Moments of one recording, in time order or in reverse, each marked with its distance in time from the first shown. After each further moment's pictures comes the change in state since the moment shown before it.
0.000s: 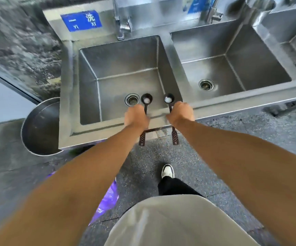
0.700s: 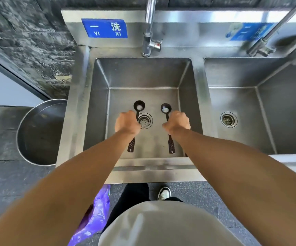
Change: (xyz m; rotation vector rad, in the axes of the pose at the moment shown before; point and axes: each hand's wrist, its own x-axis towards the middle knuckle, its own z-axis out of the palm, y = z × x) left_hand 0.201 -0.060 -0.054 -0.024 -0.031 -0.181; right_hand 0.183 -0.135 0.030 -0.086 -0.144 -0.045
